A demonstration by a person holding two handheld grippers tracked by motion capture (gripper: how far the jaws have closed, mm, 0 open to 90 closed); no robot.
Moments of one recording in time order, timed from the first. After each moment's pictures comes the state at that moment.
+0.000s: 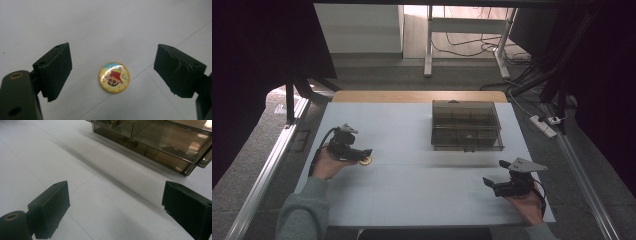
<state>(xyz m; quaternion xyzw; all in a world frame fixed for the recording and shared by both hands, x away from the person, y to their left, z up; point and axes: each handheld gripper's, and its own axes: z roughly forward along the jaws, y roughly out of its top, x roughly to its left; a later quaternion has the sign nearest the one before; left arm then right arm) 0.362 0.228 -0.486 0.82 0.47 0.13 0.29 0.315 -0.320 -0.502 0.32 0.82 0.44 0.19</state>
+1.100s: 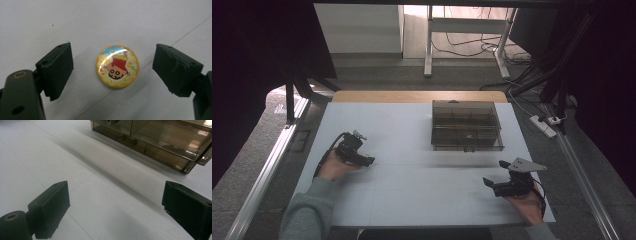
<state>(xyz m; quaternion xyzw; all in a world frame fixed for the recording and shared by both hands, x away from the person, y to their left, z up) 0.375 0.215 -0.517 0.85 0.47 0.10 0.21 0.316 -0.321 -0.503 0.32 0.82 0.44 0.19</state>
